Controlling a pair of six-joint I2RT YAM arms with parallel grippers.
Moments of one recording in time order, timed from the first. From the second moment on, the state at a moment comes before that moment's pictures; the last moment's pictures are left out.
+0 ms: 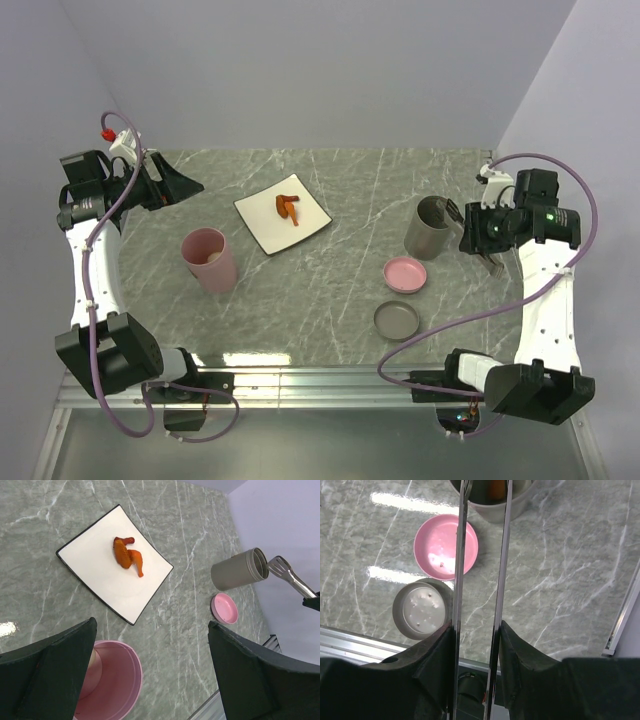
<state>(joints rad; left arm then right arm) 0.38 1.32 1.31 -0.59 0.96 -0.18 -0.22 1.16 1.36 -1.22 -0.32 -0.28</state>
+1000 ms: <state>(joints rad) 0.38 1.33 1.35 -0.63 0.94 -0.15 0.34 1.52 1.60 -1.04 -0.38 -0.11</state>
